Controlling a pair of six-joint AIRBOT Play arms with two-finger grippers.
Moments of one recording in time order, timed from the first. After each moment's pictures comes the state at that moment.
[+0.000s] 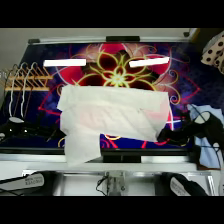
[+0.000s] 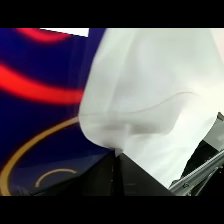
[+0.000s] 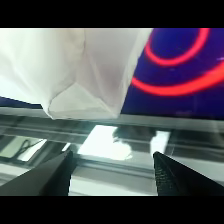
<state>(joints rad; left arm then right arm) 0.41 -1.40 0.61 0.82 -1.21 -1.03 -0.24 -1.09 0.64 -1.20 1.34 1.36</state>
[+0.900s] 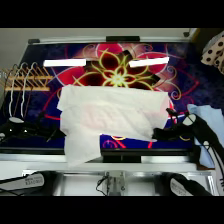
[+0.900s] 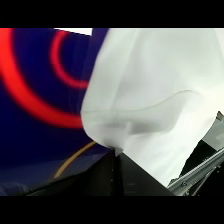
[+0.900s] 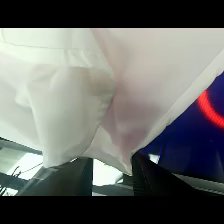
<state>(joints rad) 0.41 -1.40 0.61 0.81 -1.23 -1.04 -0.13 -1.17 0.59 -1.16 1.11 1.31</state>
